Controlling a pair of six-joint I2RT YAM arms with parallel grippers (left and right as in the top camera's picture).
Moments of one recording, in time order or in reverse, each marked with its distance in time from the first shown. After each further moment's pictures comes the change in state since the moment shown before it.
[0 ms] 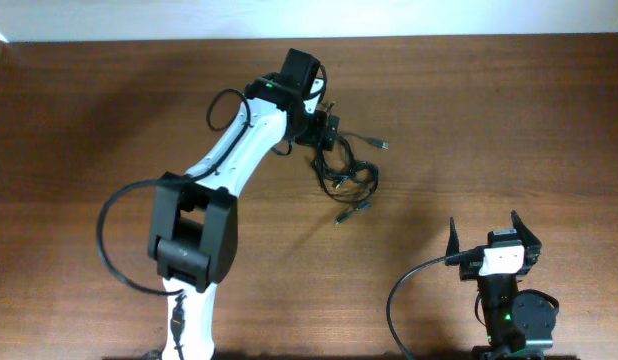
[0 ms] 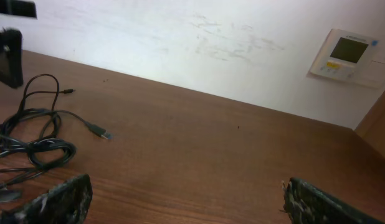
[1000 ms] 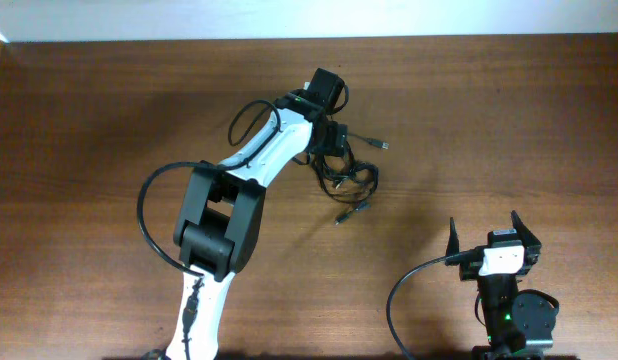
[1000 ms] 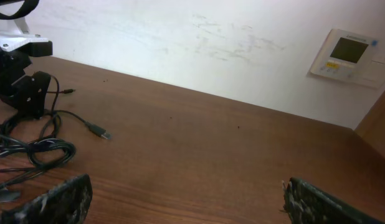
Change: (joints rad) left arm -0.068 0.116 0.004 0.079 -0.175 -0.184; right arm 0.000 0.000 0.000 0.000 0.000 0.001
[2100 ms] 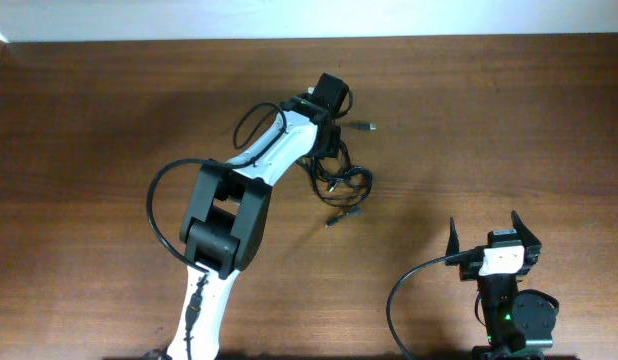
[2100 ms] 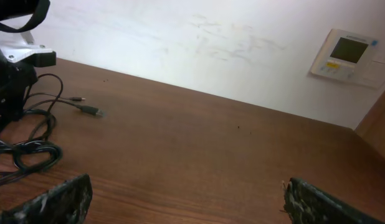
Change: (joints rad) left arm -0.015 0.033 0.015 -0.017 0.000 -0.018; right arm 0.000 0.000 0.000 0.000 0.000 0.000
